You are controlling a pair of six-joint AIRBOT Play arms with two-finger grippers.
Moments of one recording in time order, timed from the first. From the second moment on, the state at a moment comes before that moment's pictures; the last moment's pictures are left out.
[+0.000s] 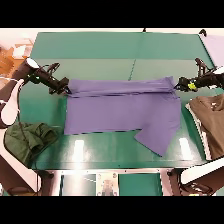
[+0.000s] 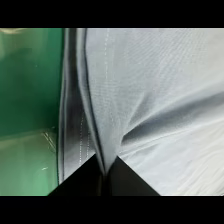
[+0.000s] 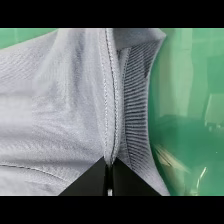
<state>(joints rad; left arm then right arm) 0.11 -1.95 1.69 0.99 -1.37 -1.44 -0.41 -1.79 1.52 -1.04 1.12 1.17</state>
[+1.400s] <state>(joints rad) 0.19 -1.50 1.41 1.11 -1.48 -1.58 -0.59 -1.38 1.18 -1.05 1.21 1.30</state>
